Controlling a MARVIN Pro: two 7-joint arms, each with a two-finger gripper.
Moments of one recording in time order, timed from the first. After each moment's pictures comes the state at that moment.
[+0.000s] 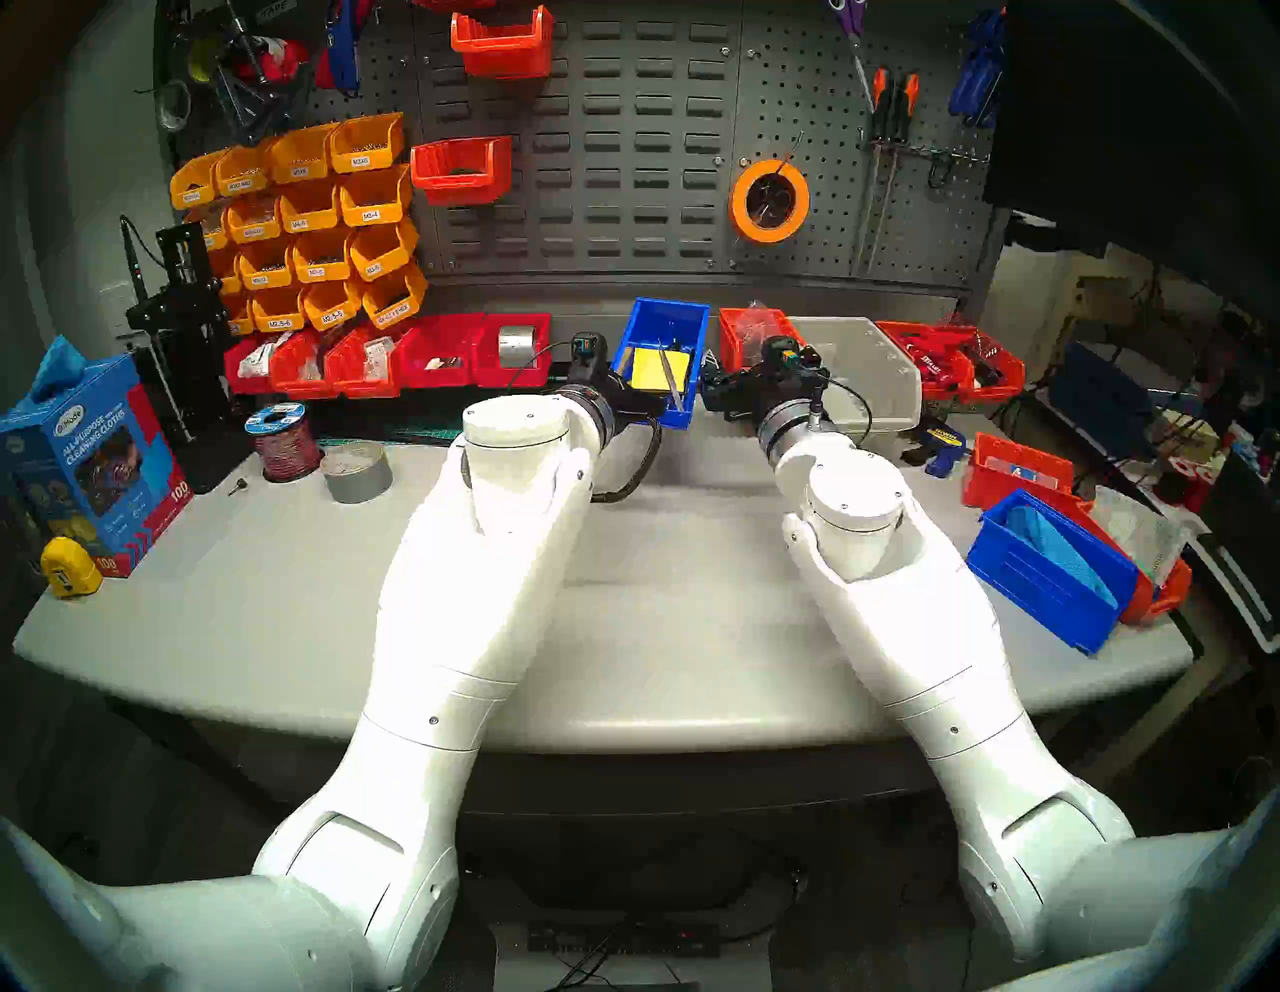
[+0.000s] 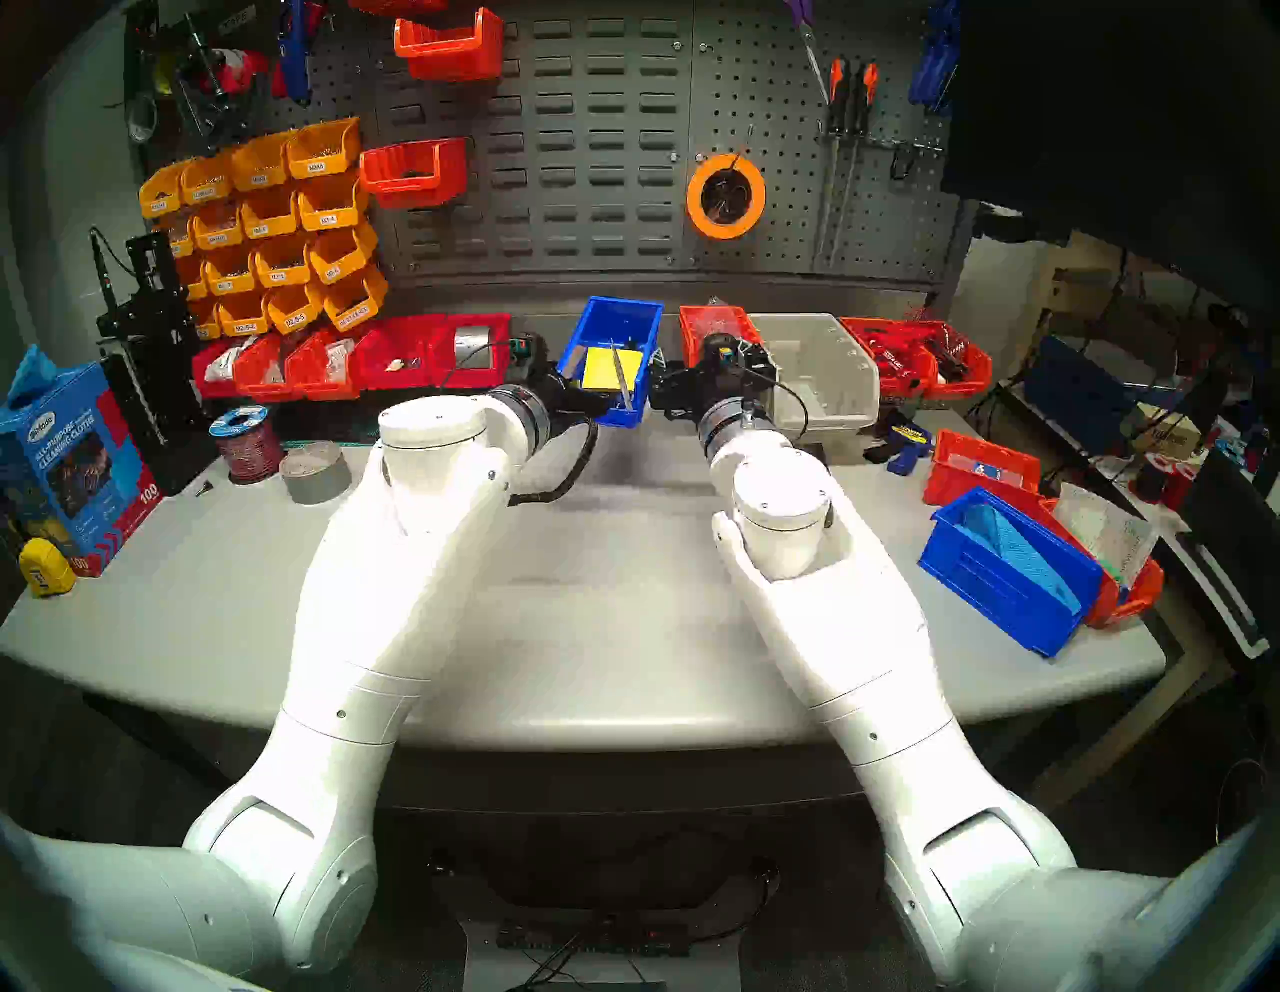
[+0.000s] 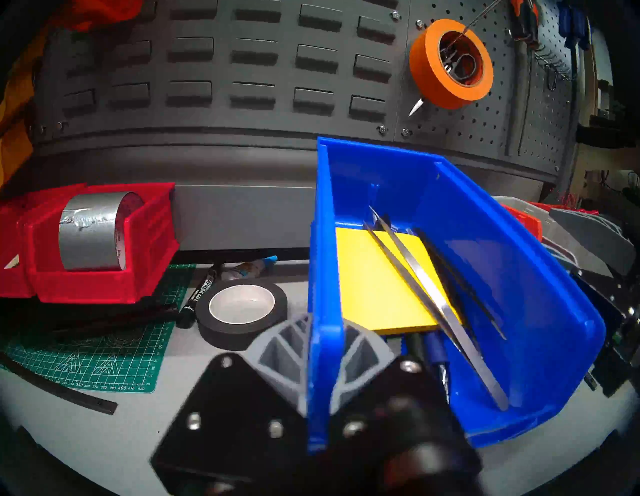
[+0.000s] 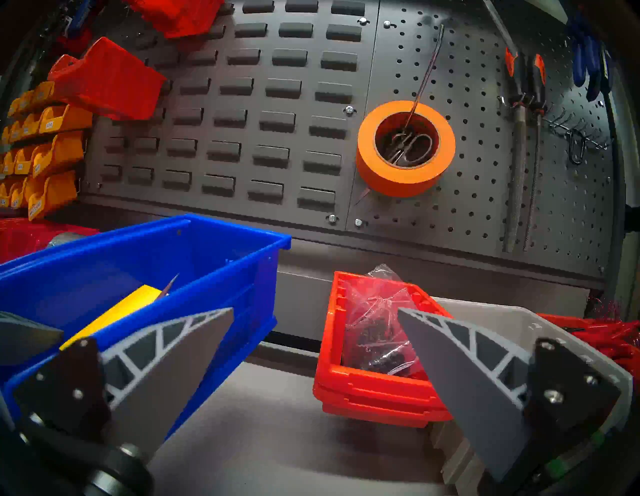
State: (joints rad) left arm 1.12 -1.58 -1.28 -1.72 -0.28 0.76 0.20; right arm -1.19 -1.30 1.21 -1.68 0.19 0.26 -0.19
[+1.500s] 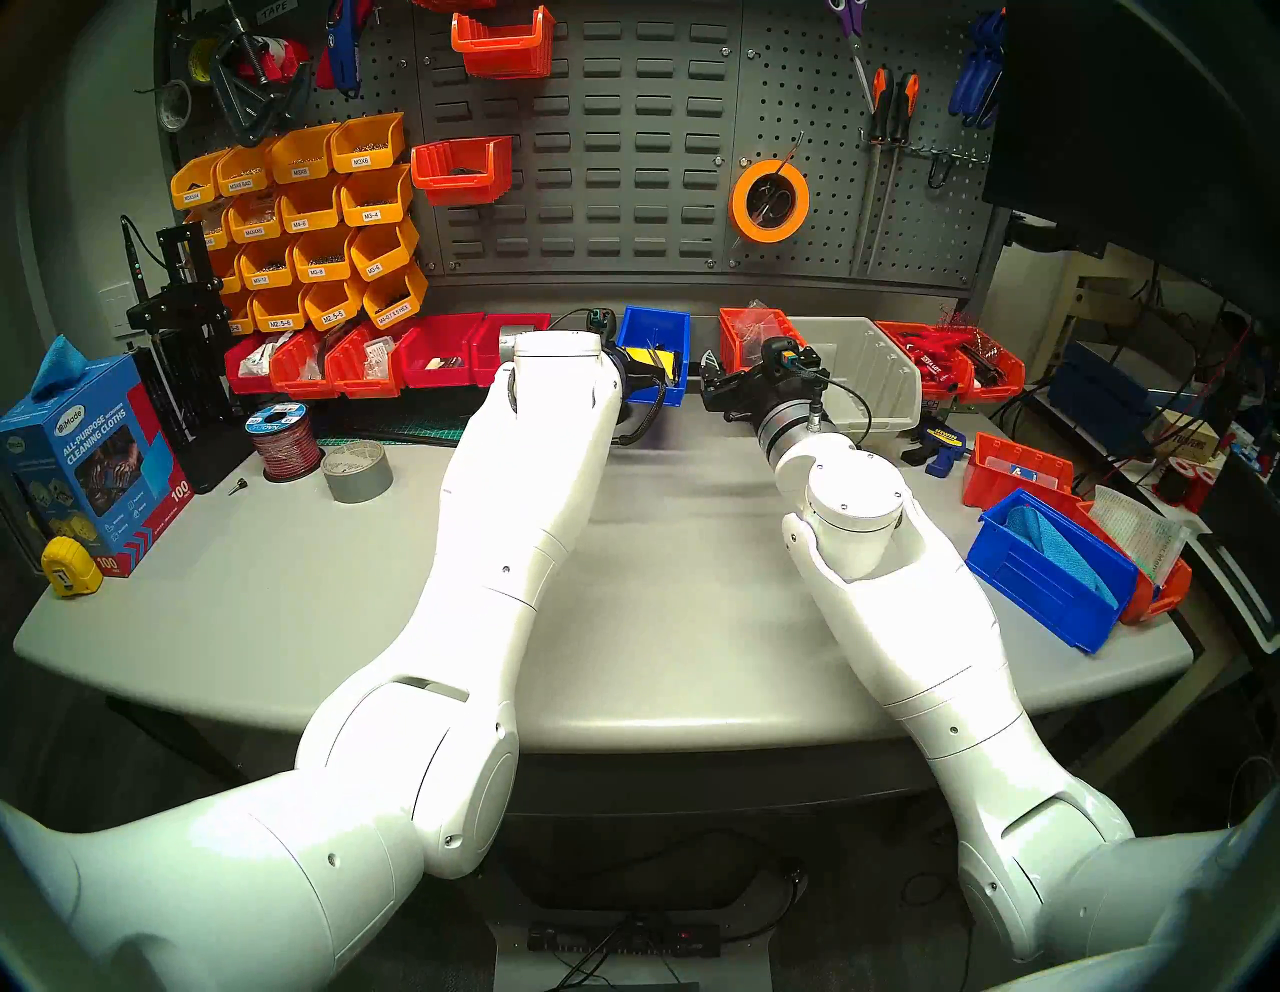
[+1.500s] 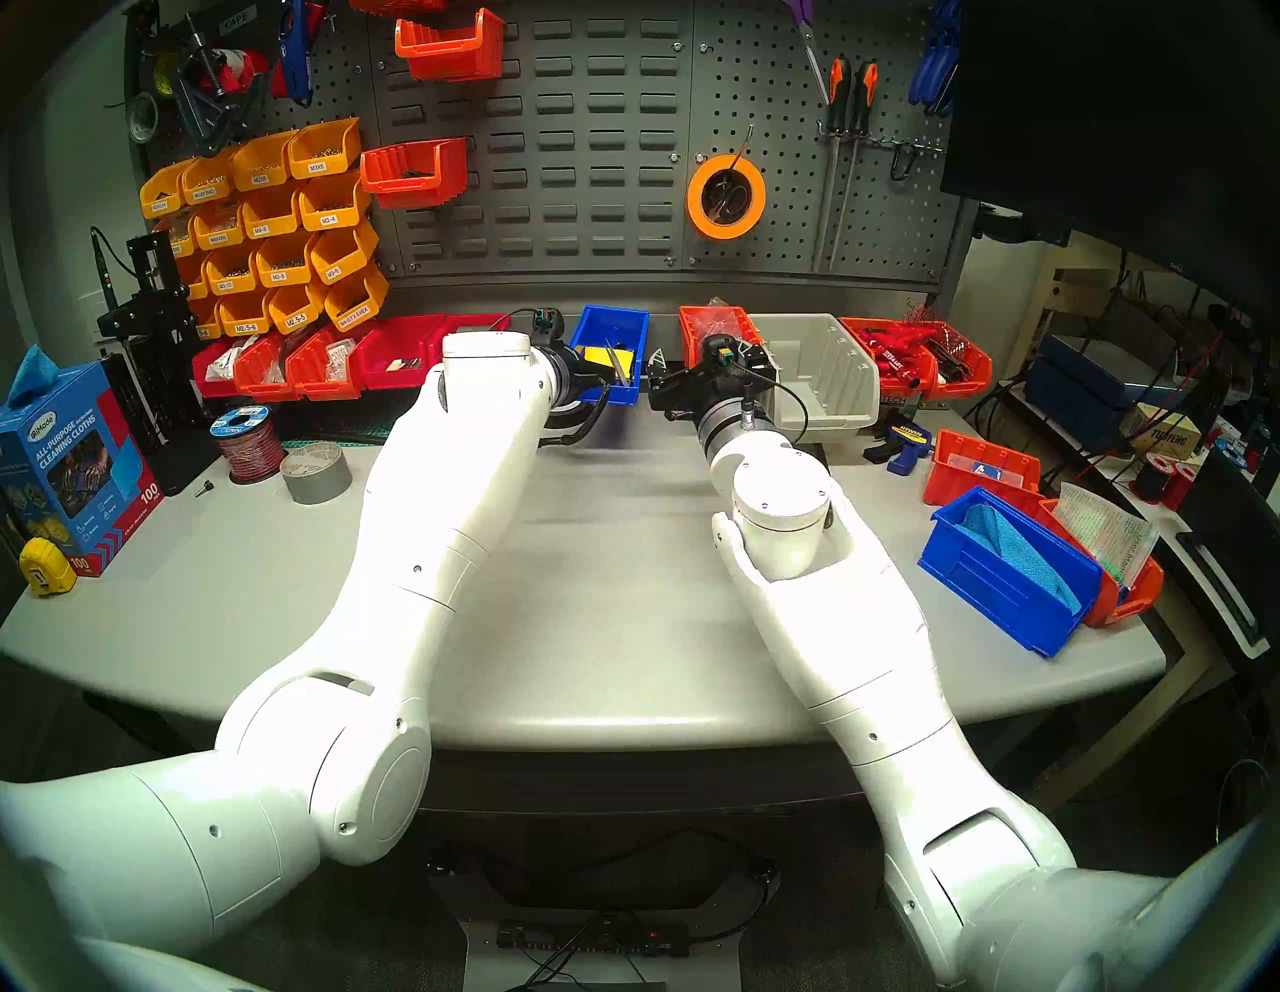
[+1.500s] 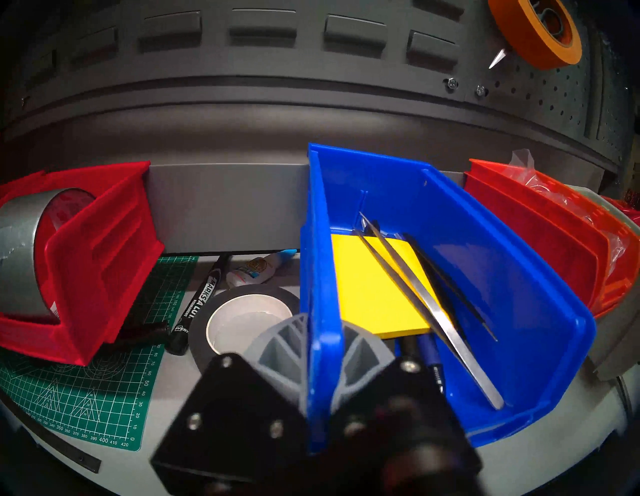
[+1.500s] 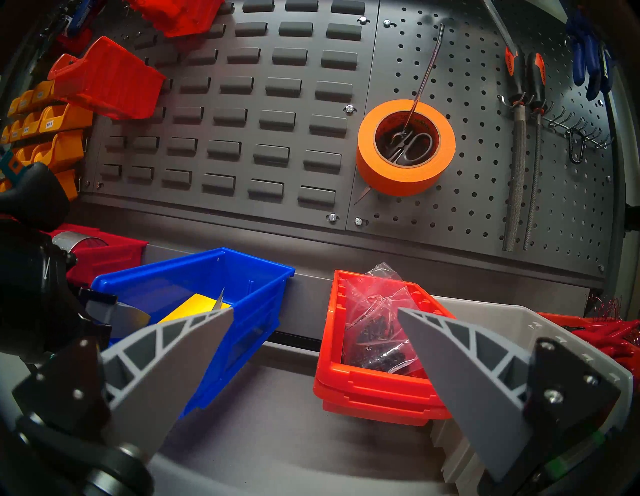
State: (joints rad) left arm 0.81 -1.71 -1.37 -1.26 -0.17 0.78 0.14; right arm -1.19 -1.30 1.21 -1.68 0.19 0.26 -0.19
